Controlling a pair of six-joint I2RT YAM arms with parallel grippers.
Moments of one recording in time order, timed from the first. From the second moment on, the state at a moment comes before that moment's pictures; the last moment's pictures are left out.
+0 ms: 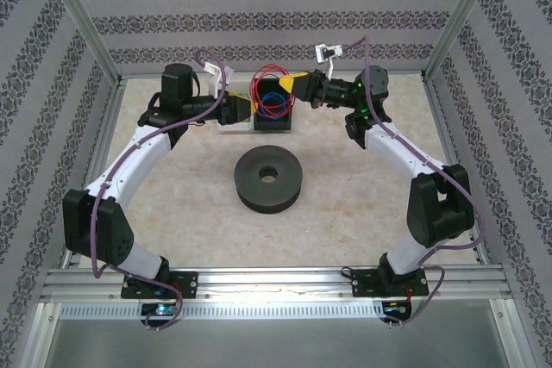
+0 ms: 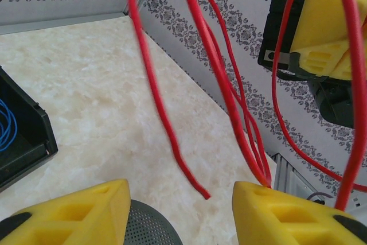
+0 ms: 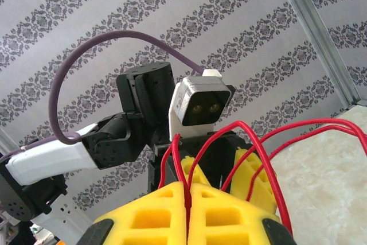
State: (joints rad) left arm -0.23 1.51 1.31 -0.21 0.89 -0.27; right arm 0.30 1.64 1.23 0.80 -1.11 0.95
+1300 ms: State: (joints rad) left arm -0.15 1.49 1.25 -0.19 0.79 -0.30; right arm 0.23 1.62 1.13 0.88 -1.14 1.01
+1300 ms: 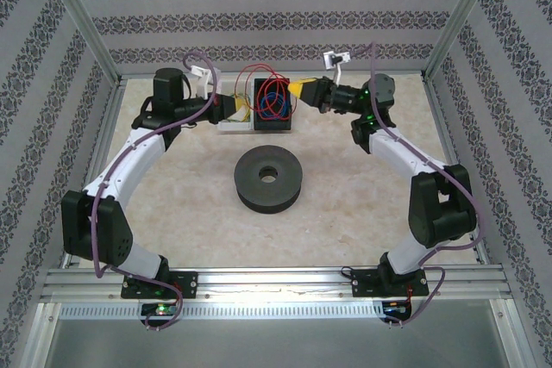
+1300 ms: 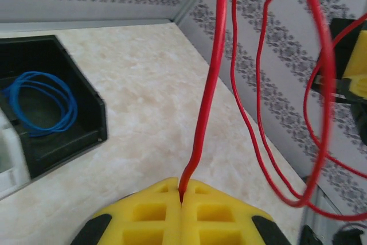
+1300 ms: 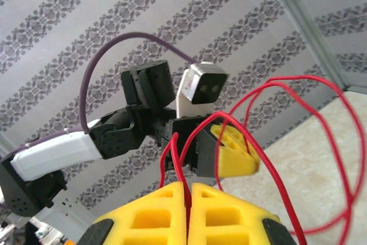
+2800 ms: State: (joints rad) left arm 0.42 1.28 1.52 -0.53 0.27 -0.29; right arm -0.31 1.69 1.09 0.17 -0.65 0.58
